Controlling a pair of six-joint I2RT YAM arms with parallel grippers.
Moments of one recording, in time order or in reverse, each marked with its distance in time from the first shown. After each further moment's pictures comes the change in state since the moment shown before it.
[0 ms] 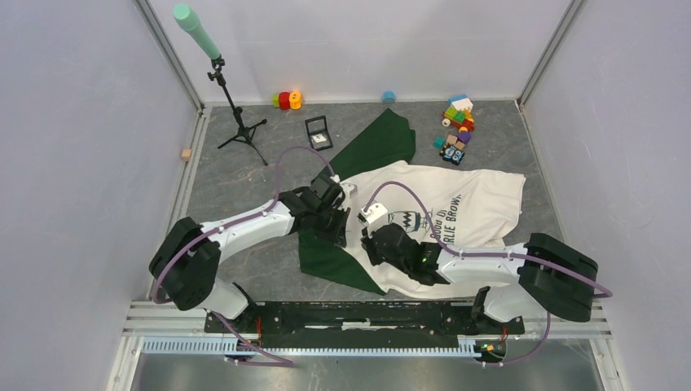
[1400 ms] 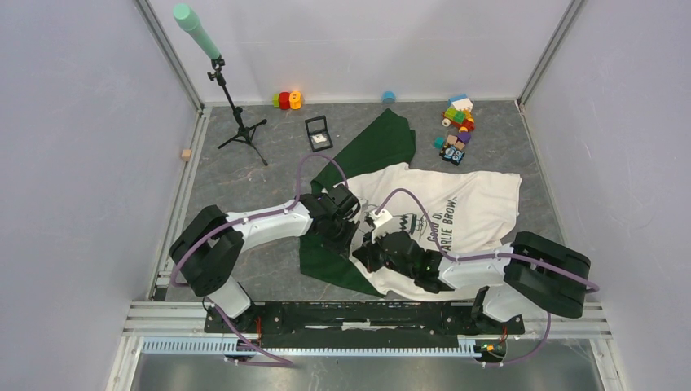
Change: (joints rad) left arm -0.104 0.154 0.048 -0.064 -0.031 0.000; right arm 0.000 0.037 -0.146 0.349 -0.156 0.157
